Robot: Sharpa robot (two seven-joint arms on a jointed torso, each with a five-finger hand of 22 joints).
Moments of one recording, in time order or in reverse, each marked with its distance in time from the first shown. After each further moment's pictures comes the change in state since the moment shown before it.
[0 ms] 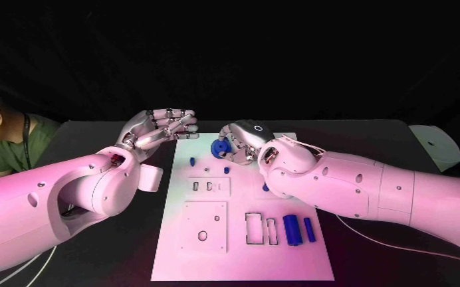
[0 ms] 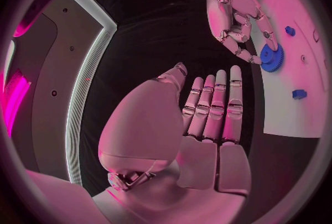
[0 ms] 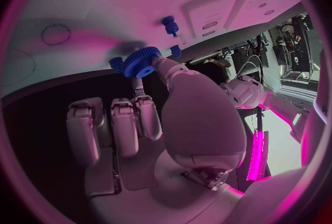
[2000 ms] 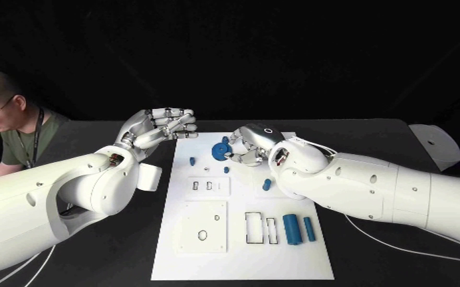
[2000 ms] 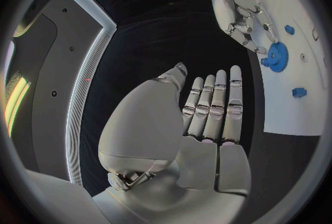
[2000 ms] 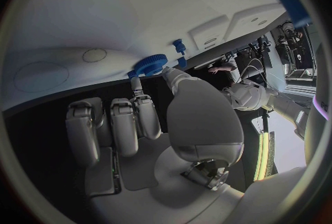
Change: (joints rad) left arm 0.000 -0.006 0.000 0.000 0.000 -0.001 -0.002; left_hand 0.000 0.000 0.007 -0.002 0.000 0.000 0.000 -0.005 -0.001 0.000 0.000 -0.004 0.000 0.000 0.000 -0.007 0.003 0.000 0.000 0.000 0.000 -0.002; right arm -0.002 -0.068 -0.006 0.036 0.018 0.059 -0.016; right_hand -0.175 0.049 -0.102 0.099 0.023 -0.036 0.019 -0.100 -0.036 -0.014 0.021 -0.007 0.000 0.000 0.011 0.000 -0.001 0.000 0.000 0.011 0.000 -0.001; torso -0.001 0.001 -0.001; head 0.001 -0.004
